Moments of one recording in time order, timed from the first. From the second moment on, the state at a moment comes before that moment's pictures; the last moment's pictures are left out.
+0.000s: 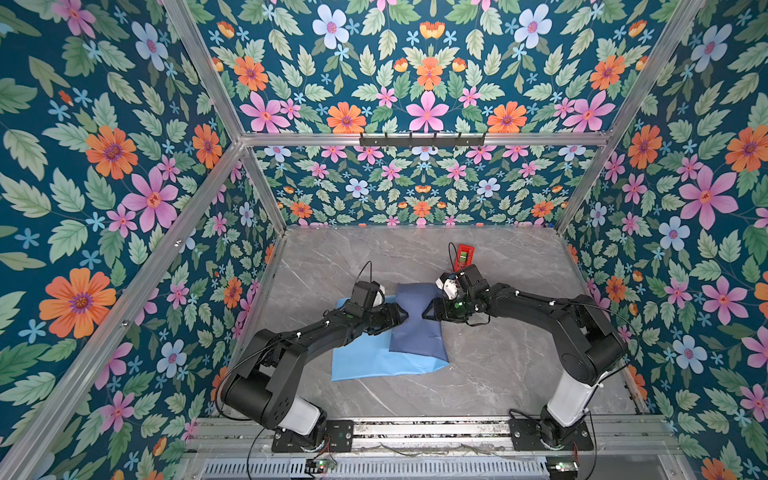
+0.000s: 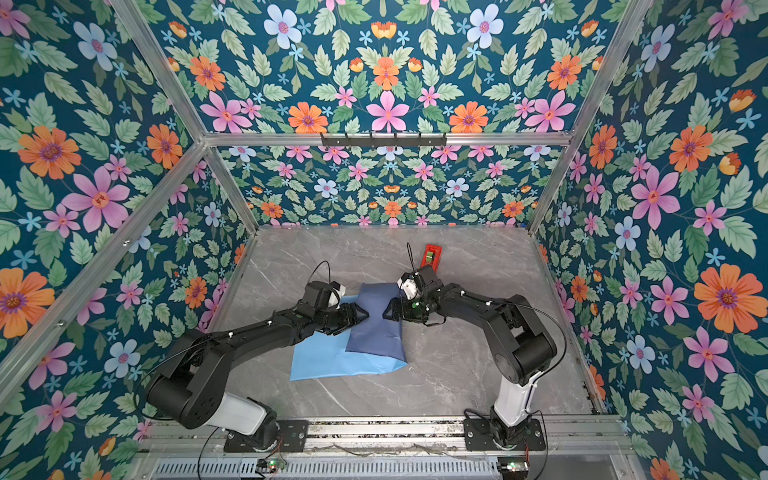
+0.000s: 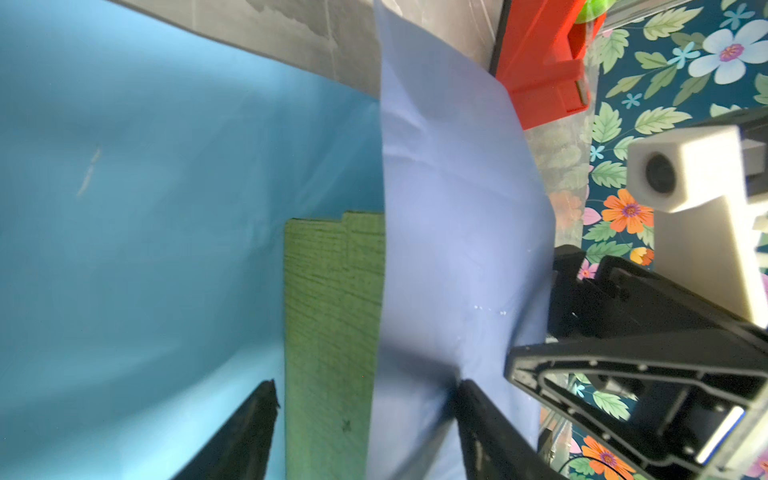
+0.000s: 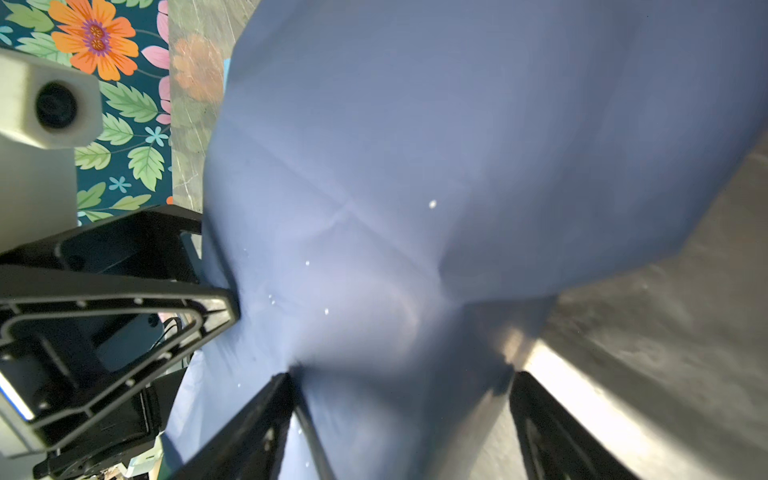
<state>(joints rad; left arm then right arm) -0.50 1.49 0.68 -0.01 0.41 -0.77 0.52 1.79 1.06 -0.30 -0.54 0.45</state>
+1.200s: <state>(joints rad) -0.50 1.24 0.53 -0.11 0.51 -0.76 0.49 1.87 1.27 -0.57 -0.50 0.39</state>
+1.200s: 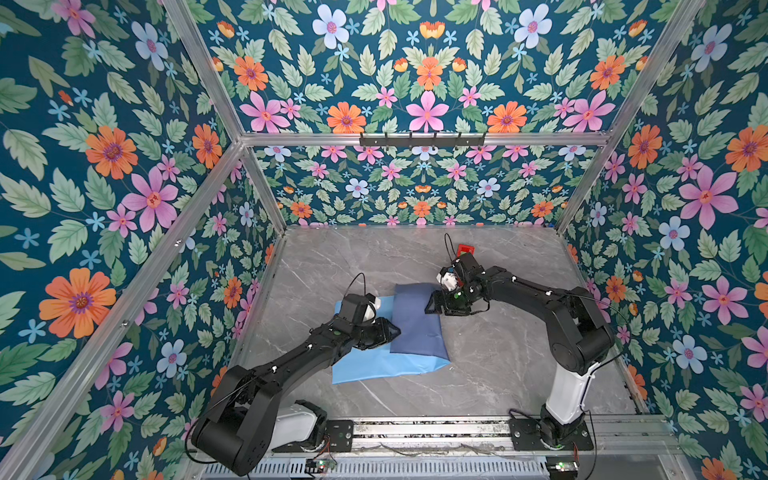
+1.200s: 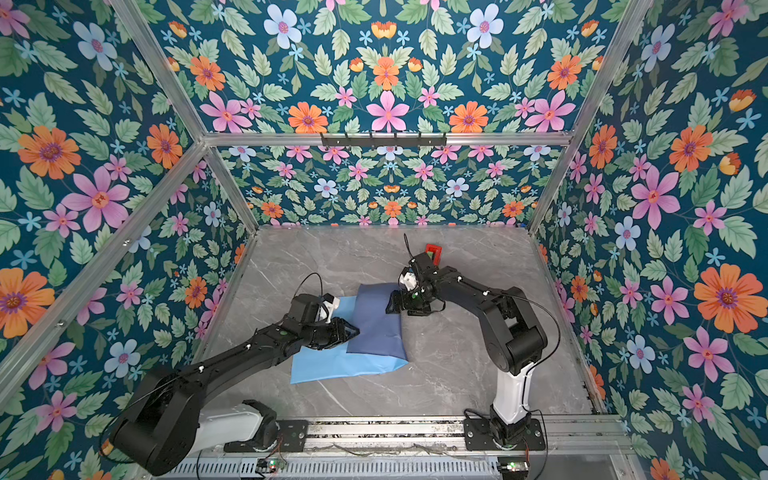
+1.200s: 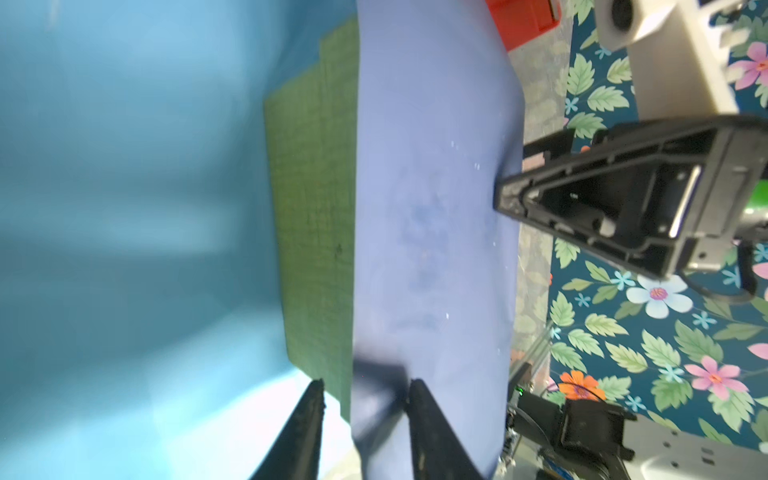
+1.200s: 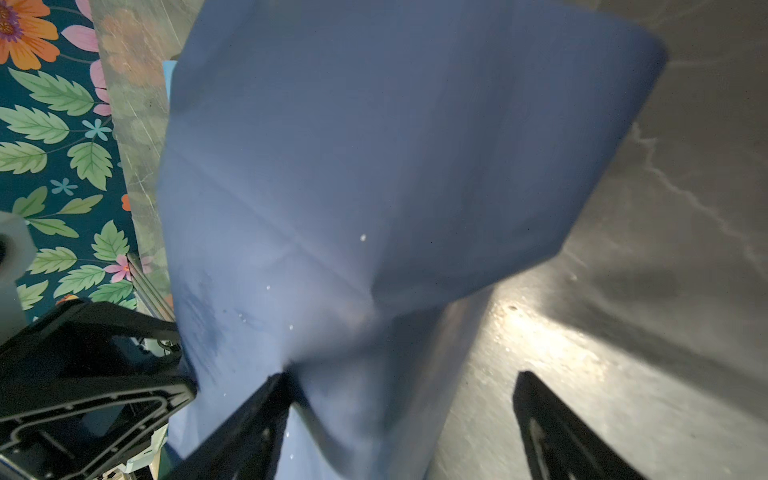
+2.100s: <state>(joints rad) -0.53 1.13 0.41 -0.06 0.67 -0.89 0.49 1.85 1.26 -0.59 -0.48 0.42</state>
